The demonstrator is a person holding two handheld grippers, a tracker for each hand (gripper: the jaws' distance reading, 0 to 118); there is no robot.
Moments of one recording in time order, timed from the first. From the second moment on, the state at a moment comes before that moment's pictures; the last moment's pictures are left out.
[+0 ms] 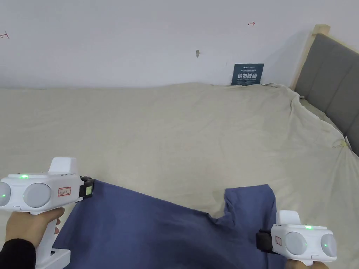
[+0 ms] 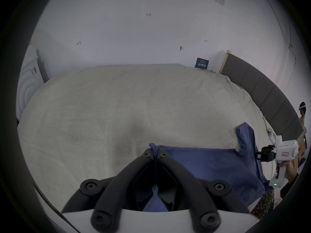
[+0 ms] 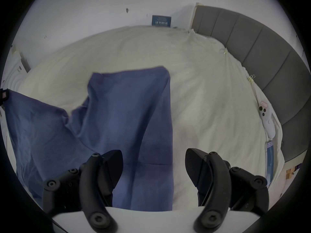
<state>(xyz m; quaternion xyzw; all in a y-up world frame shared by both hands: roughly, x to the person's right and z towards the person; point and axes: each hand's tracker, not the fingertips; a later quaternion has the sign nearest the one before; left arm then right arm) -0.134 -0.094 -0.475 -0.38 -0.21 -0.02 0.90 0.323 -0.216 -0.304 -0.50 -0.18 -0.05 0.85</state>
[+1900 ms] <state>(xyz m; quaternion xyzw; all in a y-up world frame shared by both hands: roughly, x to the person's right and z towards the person) -0.232 0.240 -0.486 -0.08 -0.08 0.03 0.99 0.308 0.249 -0.415 0.00 -0.06 0.05 1.00</state>
